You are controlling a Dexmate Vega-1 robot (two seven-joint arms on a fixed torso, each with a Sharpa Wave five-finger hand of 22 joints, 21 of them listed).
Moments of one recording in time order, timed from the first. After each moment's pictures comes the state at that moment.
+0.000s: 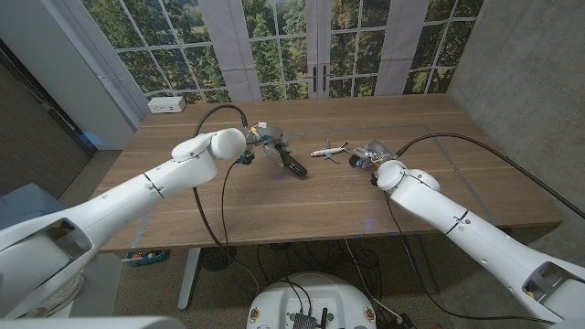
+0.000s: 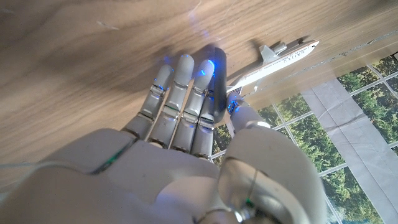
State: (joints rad) left arm 0.54 0.82 0.78 -1.86 0.32 0.39 -0.33; left_hand 1.26 -0.03 0.41 -0.18 0.26 1.01 -0.06 0.20 0.29 1.10 -0.19 0.22 0.35 1.01 -0.16 0.29 0.56 0.33 -0.04 1.11 0.17; right arm -0.77 -0.63 -0.65 -1.89 0.05 -0.84 -0.29; right_hand 0.72 0.15 0.65 -0.15 0.22 0.87 0.03 0.56 0.44 0.88 -0.07 0.76 0.76 0.77 -0.08 0.80 1.07 0.30 0.02 1.21 0.18
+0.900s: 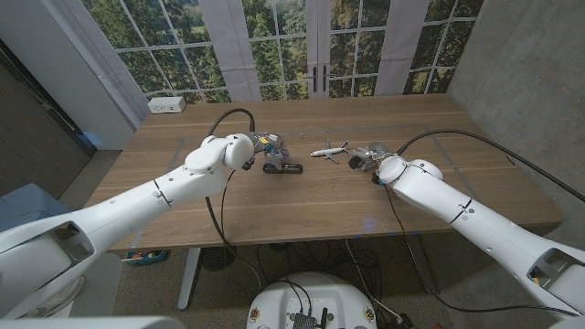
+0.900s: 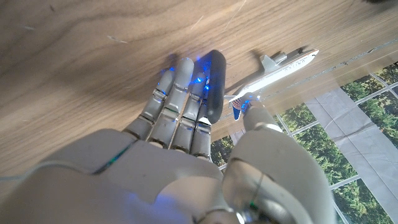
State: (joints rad) left arm 0.53 0.82 0.88 -1.94 0.65 0.53 -0.46; left_hand 1.08 0.00 0.30 -0.14 0.21 0.58 -0.11 0.18 0.23 0.51 -0.16 0.17 0.27 0.46 -0.05 0.17 0.38 0.23 -0.04 0.89 0.17; right arm -0.72 -0.67 -0.70 -1.91 0.16 -0.94 -0.29; right_hand 0.63 0.03 0.48 -0.14 0.19 0.58 0.06 0.38 0.37 0.62 -0.01 0.57 0.67 0.64 -0.06 0.78 0.98 0.26 0.06 1.16 0.18
